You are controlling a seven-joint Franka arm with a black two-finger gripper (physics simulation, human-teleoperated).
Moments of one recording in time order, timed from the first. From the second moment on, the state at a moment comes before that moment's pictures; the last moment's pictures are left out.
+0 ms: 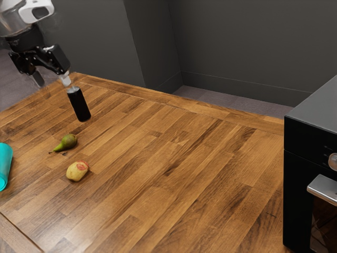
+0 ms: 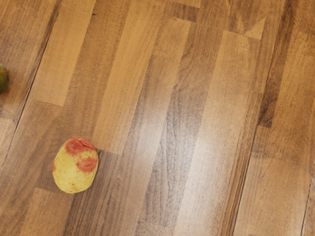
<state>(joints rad) 0.09 0.03 0.33 -1.11 -0.08 1.38 0.16</state>
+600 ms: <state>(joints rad) -0.02 0.17 -0.78 -1.19 0.50 1.86 0.81</state>
